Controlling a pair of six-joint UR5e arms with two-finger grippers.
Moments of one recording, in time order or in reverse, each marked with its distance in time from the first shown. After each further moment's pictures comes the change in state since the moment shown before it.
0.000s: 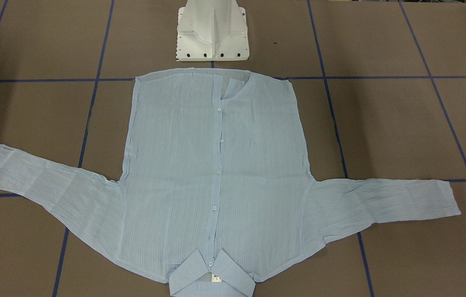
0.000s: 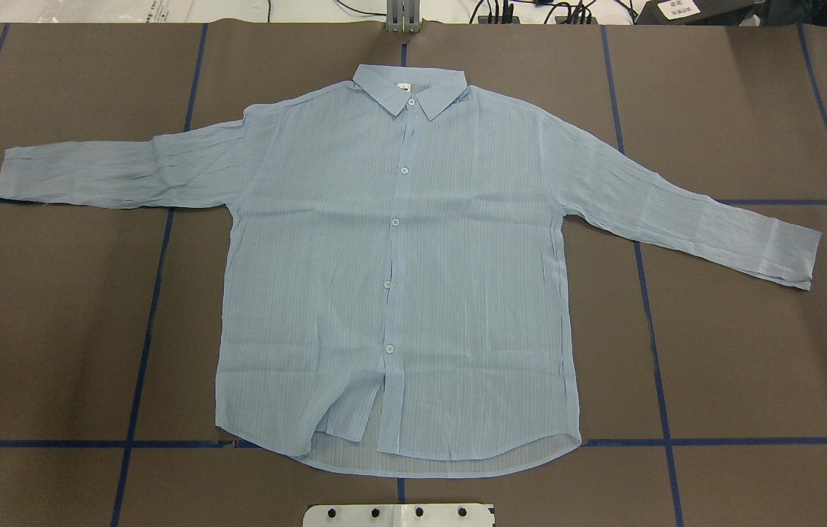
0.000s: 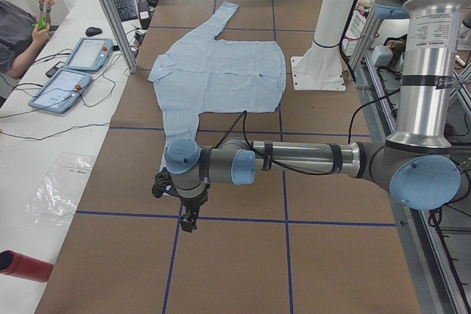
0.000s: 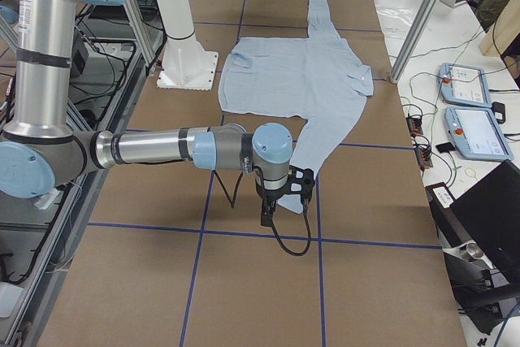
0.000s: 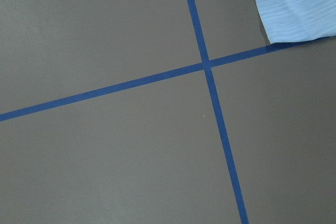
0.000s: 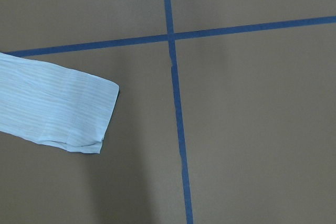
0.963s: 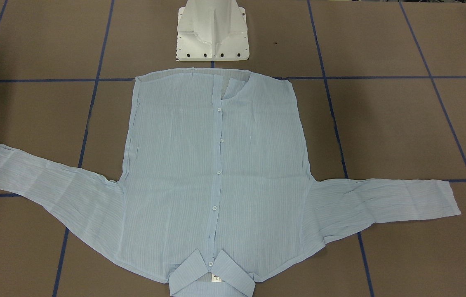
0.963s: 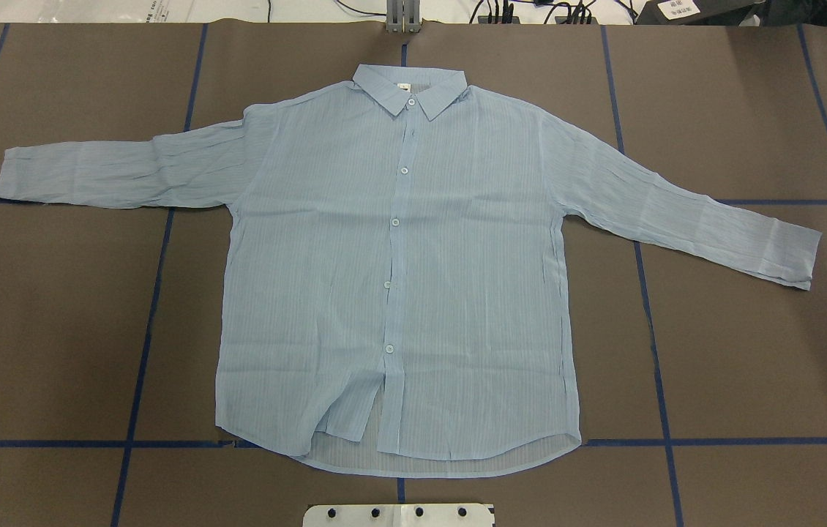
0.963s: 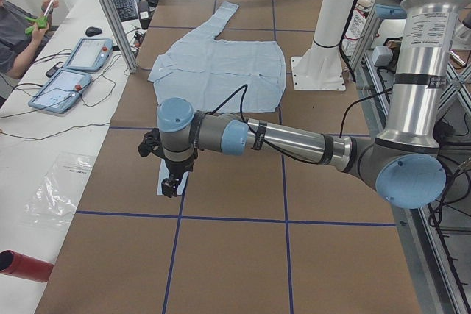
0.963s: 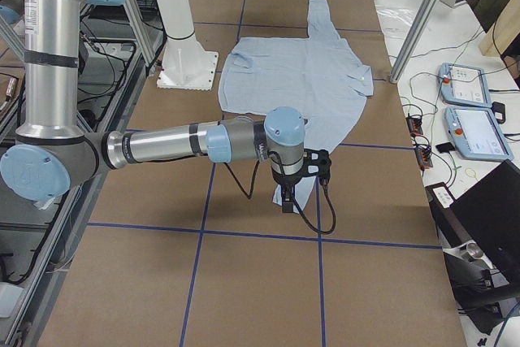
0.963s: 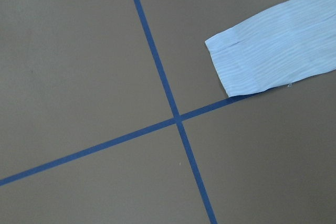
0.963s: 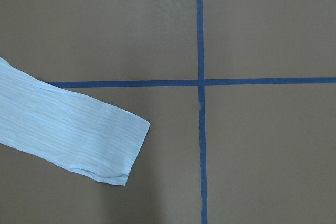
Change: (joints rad) left arm 0.003 -0.058 -0.117 -0.002 -0.028 0.002; right arm -0.017 0.063 -0.031 0.132 0.019 0.003
